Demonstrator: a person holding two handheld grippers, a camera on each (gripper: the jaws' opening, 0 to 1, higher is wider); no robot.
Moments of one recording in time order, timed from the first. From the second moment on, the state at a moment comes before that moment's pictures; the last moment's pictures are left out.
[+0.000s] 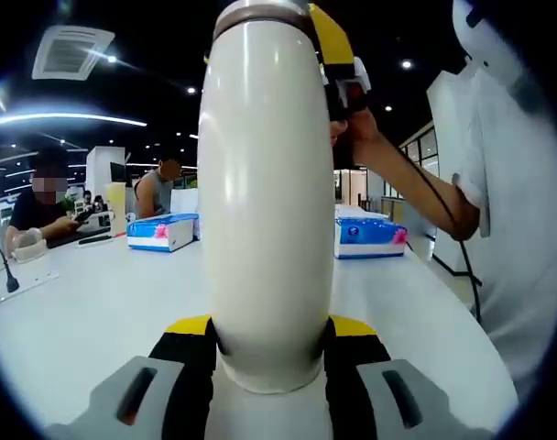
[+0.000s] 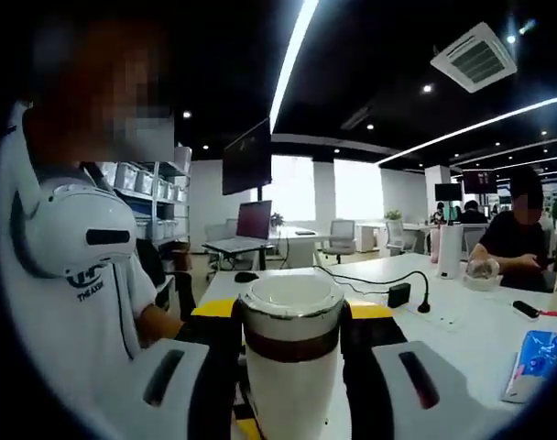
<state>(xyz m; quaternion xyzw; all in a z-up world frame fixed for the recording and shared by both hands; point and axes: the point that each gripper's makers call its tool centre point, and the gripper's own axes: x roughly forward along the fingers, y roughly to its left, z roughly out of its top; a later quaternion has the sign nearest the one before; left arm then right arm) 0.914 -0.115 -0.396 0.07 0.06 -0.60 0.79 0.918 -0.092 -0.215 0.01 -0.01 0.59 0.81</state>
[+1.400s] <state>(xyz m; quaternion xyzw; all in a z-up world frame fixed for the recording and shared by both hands) 0.913 -0.116 -0.396 0.07 0.06 -0.60 0.79 0.914 -0.105 -0.216 -0.08 0.03 0.30 0.95</state>
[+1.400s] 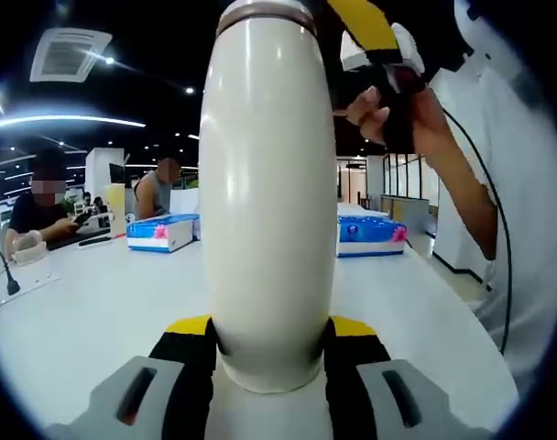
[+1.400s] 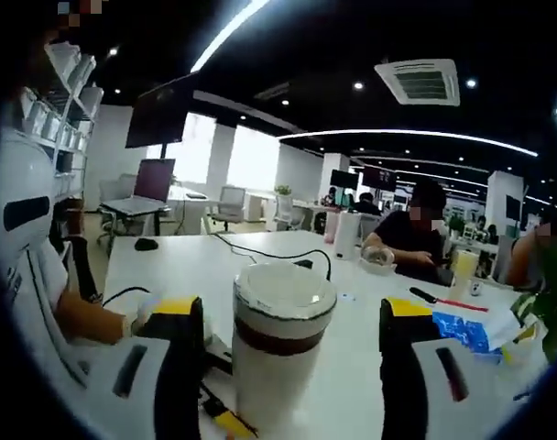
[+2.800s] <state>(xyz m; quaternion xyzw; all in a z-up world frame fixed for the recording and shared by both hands) 0.913 -0.116 -0.397 0.08 0.06 -0.60 0.79 0.917 -0.105 -0.208 -0.04 0.00 0.18 0.98</state>
